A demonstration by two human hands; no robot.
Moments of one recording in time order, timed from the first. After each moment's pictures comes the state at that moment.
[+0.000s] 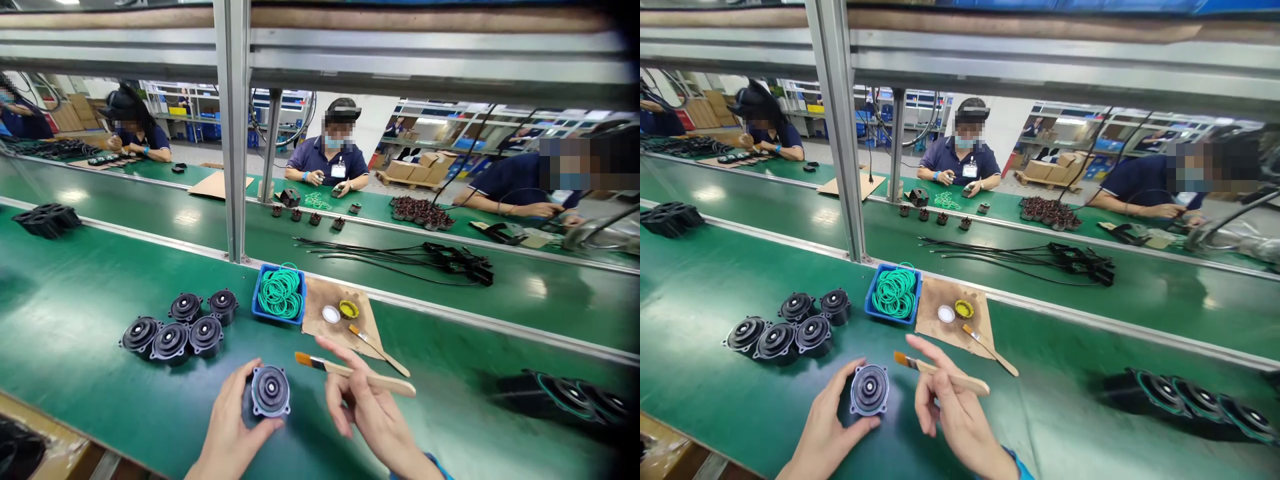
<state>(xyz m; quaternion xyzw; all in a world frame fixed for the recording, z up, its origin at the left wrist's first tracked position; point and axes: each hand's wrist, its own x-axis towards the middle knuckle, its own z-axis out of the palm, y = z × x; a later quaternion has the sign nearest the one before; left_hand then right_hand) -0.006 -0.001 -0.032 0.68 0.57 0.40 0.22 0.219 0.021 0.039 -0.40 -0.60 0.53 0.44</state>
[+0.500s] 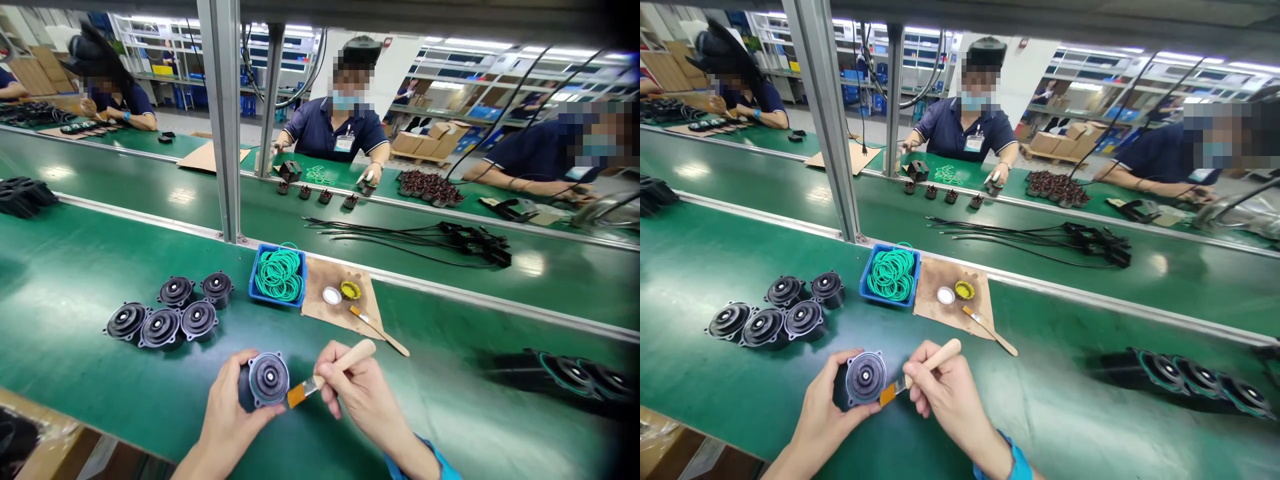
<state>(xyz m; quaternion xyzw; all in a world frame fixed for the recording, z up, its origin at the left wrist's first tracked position) 0.000 -0.003 -0.036 0.63 0.59 0.41 0.29 0.208 0.027 0.039 -0.53 -0.49 0.60 0.36</state>
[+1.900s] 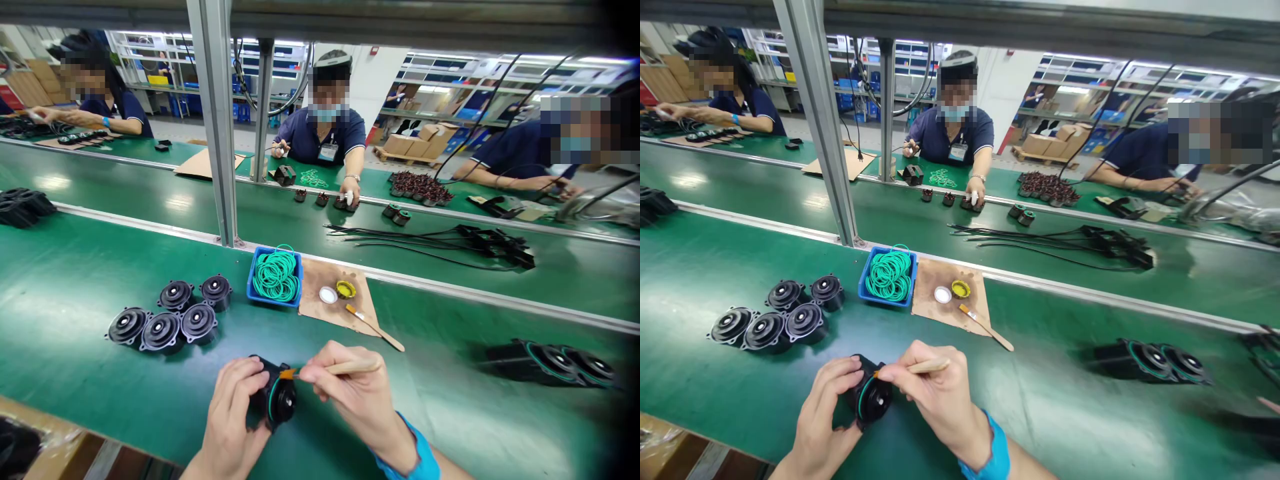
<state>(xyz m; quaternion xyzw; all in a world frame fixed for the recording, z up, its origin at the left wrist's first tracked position) 0.004 -0.003 -0.007 0.77 0.42 0.48 0.00 0.193 0.027 0.061 -0.43 -0.66 0.35 0.50</state>
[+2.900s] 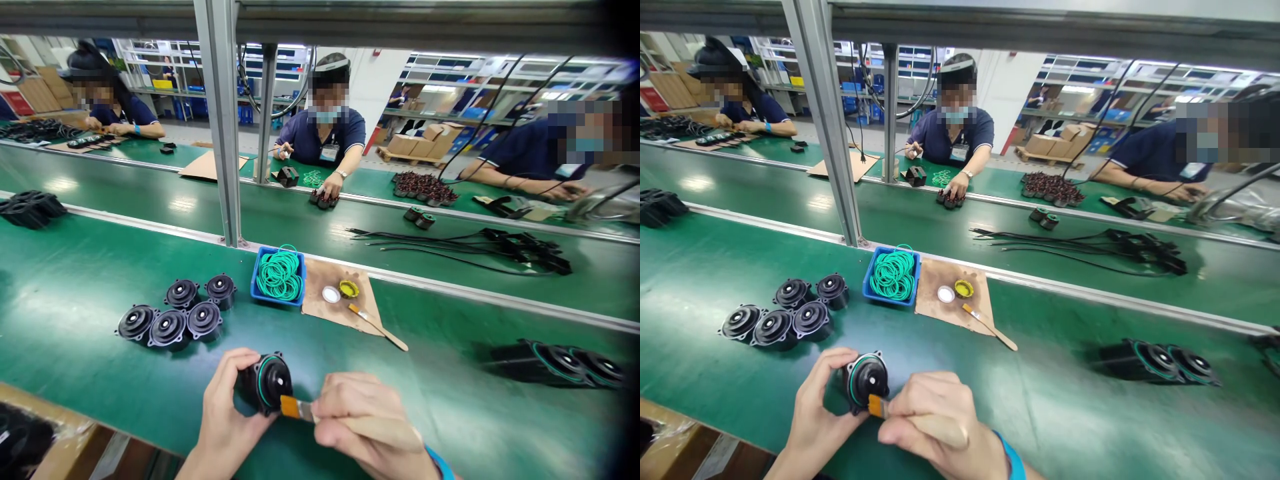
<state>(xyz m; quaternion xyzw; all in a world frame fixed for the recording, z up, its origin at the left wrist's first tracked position) -0.004 -0.003 0.004 0.70 0.50 0.49 0.16 0.200 0.008 0.070 -0.26 -0.80 0.24 0.48</state>
